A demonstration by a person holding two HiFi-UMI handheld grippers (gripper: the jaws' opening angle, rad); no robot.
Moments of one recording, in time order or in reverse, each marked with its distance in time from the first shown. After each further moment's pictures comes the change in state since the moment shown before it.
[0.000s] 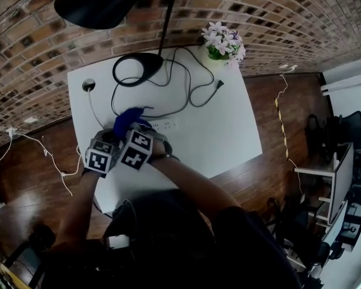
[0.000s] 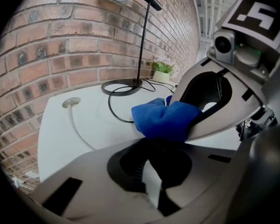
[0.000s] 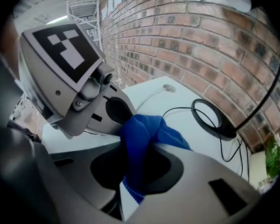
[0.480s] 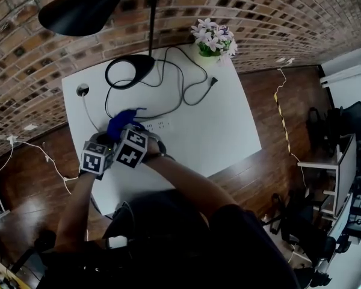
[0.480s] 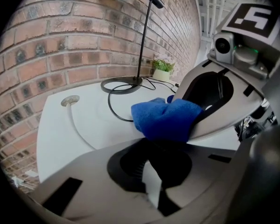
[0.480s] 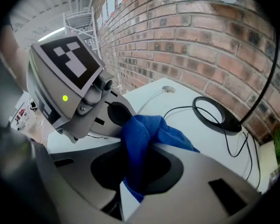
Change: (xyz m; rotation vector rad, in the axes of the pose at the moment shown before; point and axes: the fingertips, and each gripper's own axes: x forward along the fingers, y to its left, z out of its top) left arm 0.002 -0.002 -0.001 -0.008 0.025 -0.019; right arm -0.004 0.001 0.004 0.078 -0.060 0.055
